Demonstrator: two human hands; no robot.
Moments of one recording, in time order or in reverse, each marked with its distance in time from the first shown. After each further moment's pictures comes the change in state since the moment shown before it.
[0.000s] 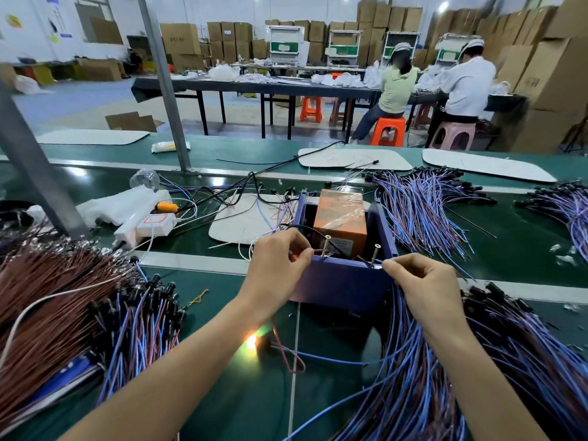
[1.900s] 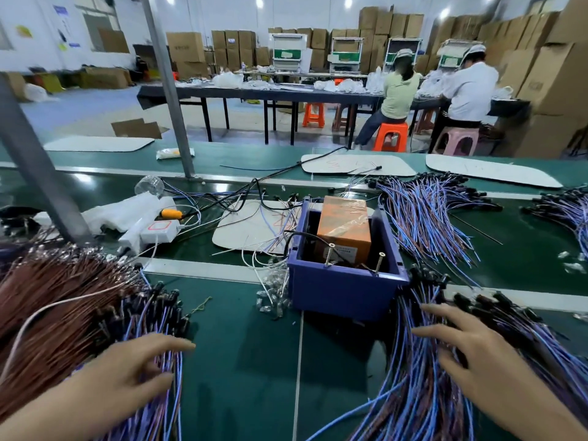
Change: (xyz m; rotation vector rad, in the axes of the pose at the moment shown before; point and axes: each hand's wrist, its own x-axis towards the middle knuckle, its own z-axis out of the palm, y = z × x) left_hand -0.109 -0.098 -0.146 0.212 -0.590 -0.308; right_hand -0.040 0.015 -0.068 -0.843 -0.476 -0.386
